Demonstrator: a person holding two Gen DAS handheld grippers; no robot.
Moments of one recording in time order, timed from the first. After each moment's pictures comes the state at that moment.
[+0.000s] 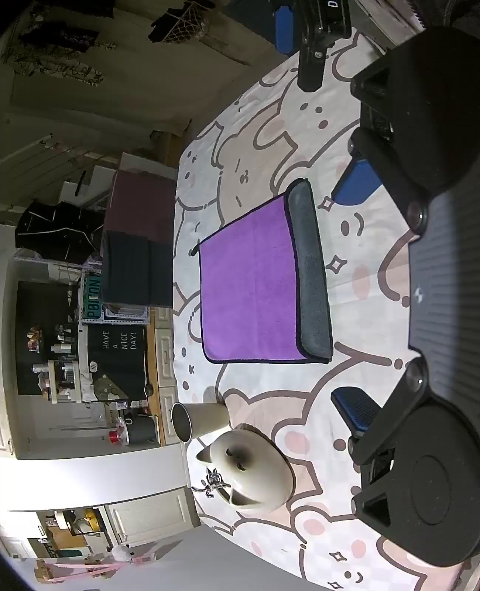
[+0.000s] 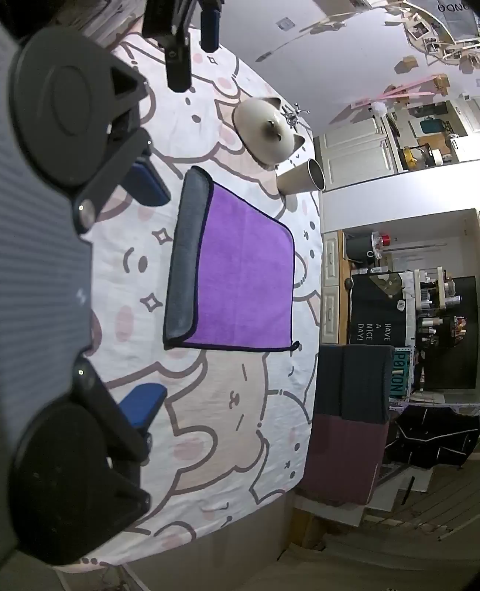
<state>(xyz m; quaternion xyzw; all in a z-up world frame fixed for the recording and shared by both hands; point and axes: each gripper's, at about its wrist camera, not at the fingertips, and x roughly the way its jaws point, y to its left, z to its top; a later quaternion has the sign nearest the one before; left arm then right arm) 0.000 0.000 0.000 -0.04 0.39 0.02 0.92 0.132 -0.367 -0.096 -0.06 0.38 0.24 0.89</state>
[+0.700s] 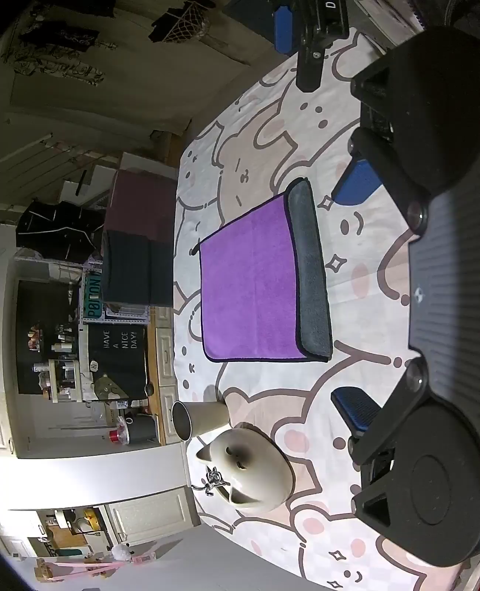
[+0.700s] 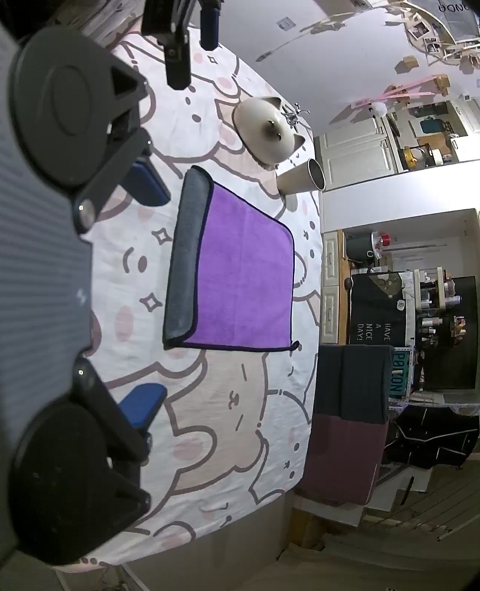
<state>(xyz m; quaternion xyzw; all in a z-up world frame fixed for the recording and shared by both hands) 0.000 0.000 0.000 -0.04 0.39 0.02 0.92 0.133 -0.368 -0.098 -0.06 0.38 0.24 0.89</state>
